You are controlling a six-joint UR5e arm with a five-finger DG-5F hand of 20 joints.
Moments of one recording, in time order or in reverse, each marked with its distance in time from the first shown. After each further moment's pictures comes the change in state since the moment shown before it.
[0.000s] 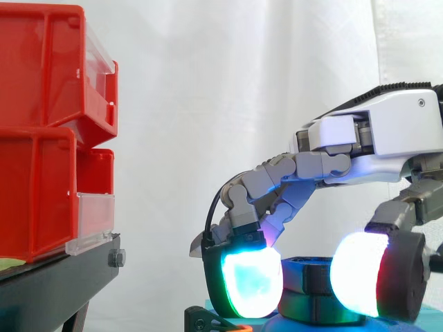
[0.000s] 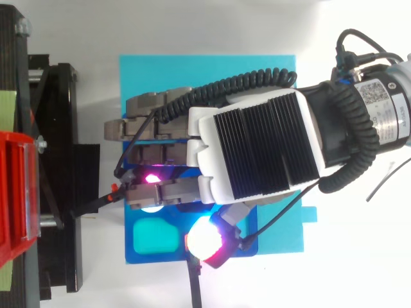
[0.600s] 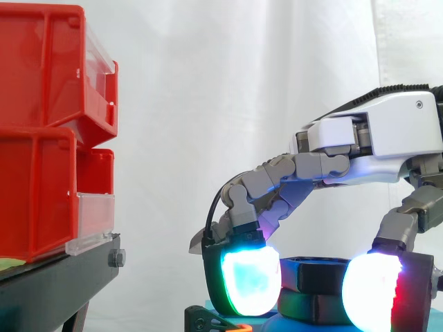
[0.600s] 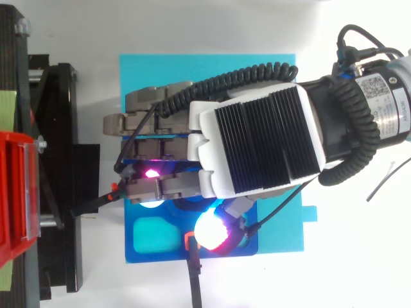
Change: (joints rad) arm -0.005 0.000 0.000 0.000 -0.002 -0.002
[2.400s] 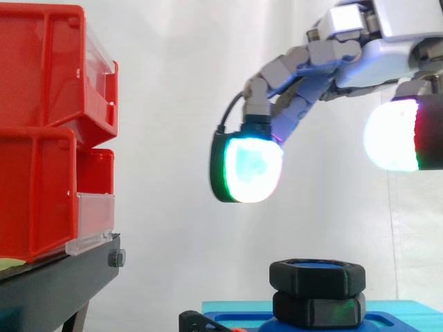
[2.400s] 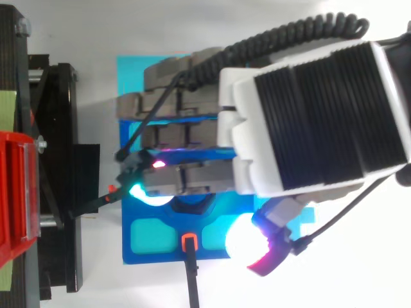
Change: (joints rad) arm -0.008 0.050 0.194 -0.339 0.006 0.016
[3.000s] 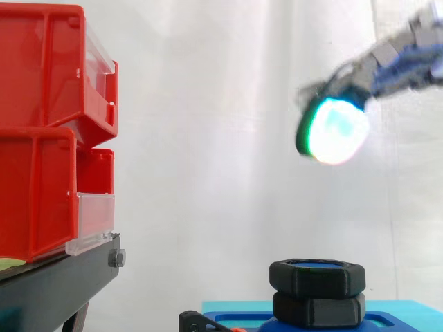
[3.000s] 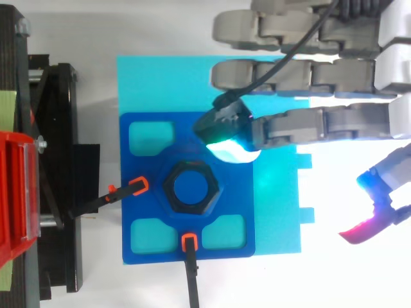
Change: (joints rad) arm -0.020 0.282 -0.443 0.245 0.074 0.058
